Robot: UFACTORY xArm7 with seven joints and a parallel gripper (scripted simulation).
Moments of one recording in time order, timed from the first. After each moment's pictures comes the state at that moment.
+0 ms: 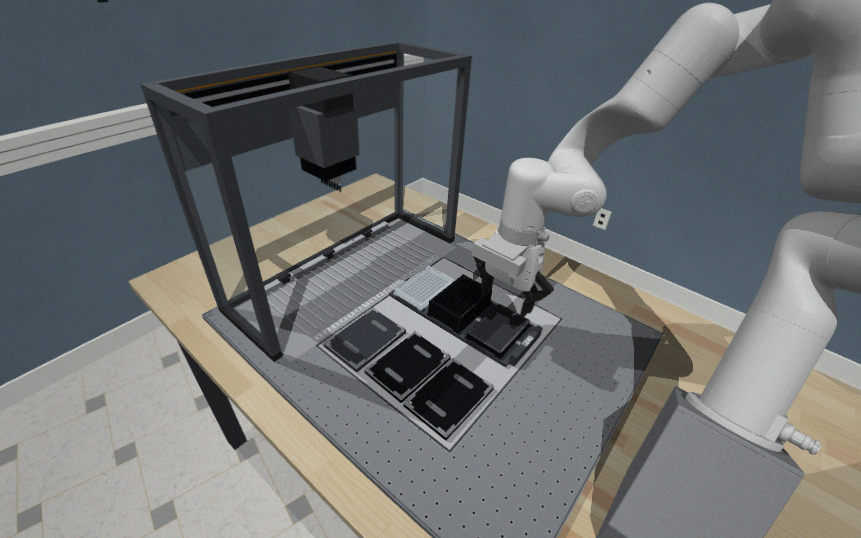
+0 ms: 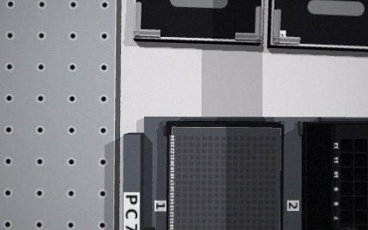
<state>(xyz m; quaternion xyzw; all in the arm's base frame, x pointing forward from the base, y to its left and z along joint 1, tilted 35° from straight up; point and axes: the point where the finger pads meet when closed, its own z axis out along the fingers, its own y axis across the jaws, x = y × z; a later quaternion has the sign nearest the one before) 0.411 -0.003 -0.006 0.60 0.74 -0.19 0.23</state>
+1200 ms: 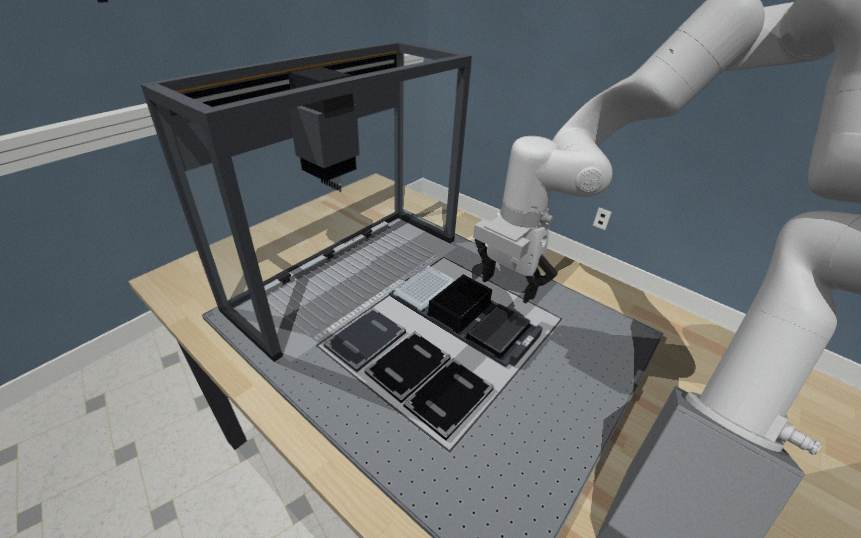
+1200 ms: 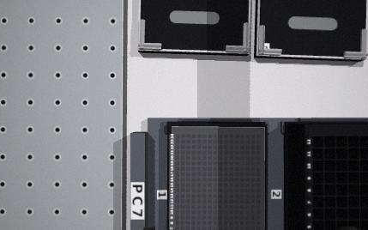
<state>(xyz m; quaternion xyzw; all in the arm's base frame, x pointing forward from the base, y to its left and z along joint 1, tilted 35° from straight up) 0.408 0.018 0.023 0.60 0.74 -0.19 0.23</state>
